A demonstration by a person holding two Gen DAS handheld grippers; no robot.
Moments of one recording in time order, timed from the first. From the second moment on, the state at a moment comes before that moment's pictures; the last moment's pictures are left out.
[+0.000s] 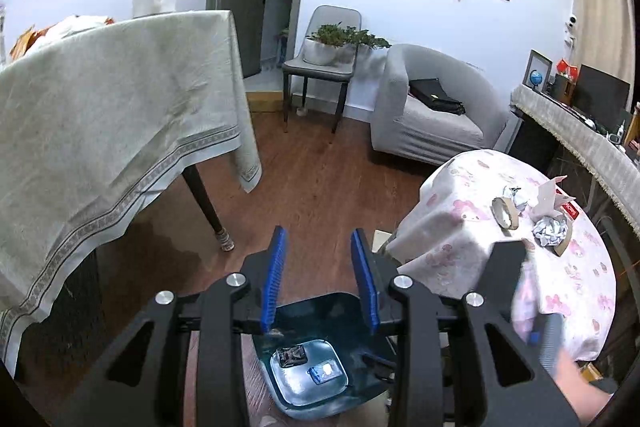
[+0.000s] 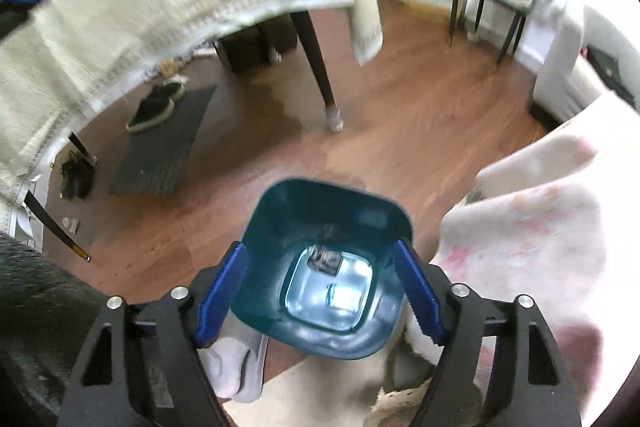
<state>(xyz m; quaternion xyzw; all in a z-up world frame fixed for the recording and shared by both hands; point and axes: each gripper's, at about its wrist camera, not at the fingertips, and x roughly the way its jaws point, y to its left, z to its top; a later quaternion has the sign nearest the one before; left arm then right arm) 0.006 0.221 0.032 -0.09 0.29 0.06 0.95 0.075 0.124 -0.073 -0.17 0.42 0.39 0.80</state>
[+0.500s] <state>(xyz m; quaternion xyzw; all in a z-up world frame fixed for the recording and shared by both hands) 0.056 0.148 0.031 -0.09 0.29 -0.01 0.95 0.097 -0.007 -0.004 -0.10 0.36 0.30 0.88</state>
